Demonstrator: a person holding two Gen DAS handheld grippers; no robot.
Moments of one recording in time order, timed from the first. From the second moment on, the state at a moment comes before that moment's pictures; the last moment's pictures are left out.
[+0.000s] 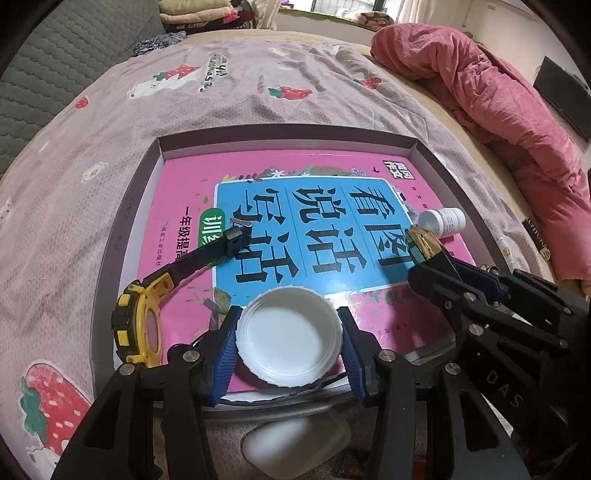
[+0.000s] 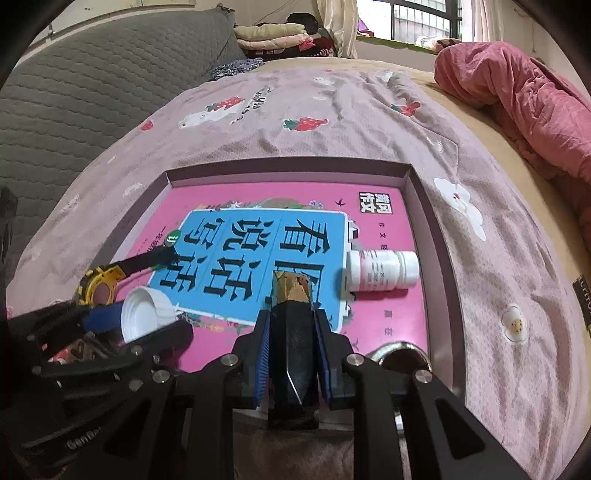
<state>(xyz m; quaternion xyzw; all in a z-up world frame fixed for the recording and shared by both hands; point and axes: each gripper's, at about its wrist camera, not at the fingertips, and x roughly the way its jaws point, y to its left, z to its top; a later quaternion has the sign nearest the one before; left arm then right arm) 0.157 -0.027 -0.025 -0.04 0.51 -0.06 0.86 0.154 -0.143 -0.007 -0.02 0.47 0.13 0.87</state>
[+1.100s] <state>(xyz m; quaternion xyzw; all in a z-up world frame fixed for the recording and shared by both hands) 0.157 -0.025 -0.025 -0.05 0.51 -0.06 0.86 0.149 -0.141 -0.012 -0.04 0.48 0.13 0.87</state>
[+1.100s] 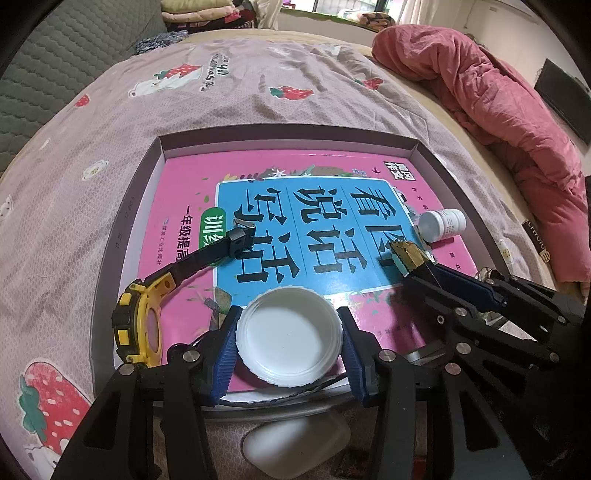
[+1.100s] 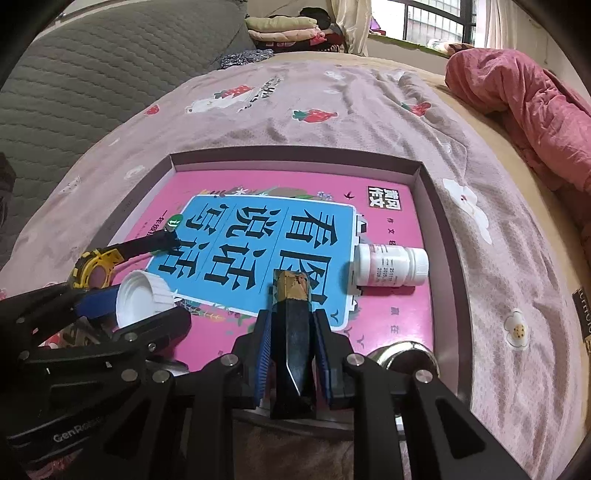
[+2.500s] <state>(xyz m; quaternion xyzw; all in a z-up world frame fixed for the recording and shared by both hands) 0.153 -0.030 -0.015 -0.06 0.51 -0.07 0.85 0.132 -0.157 0.010 -0.03 0.46 0.12 0.88</state>
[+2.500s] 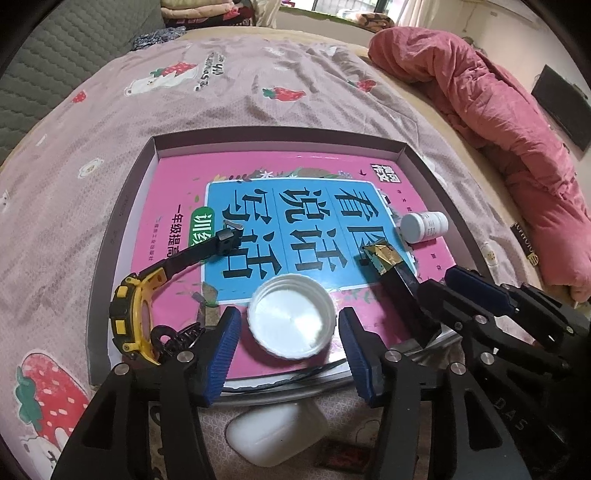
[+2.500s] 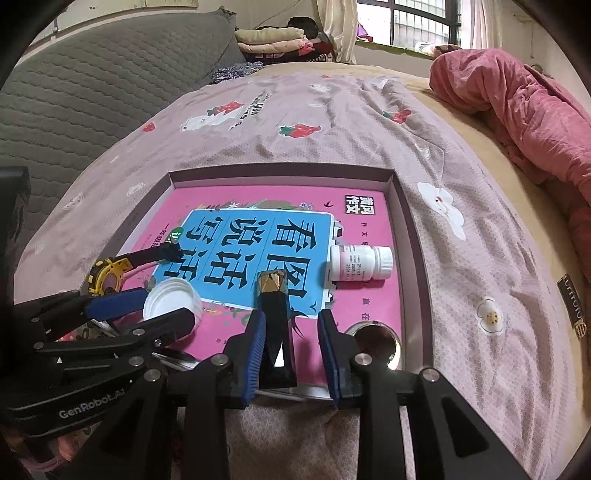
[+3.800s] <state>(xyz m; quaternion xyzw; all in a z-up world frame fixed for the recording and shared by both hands) 0.101 -0.009 0.037 -0.07 0.47 -0.07 0.88 0.082 -0.163 0.053 -0.04 0.41 0.14 0.90</state>
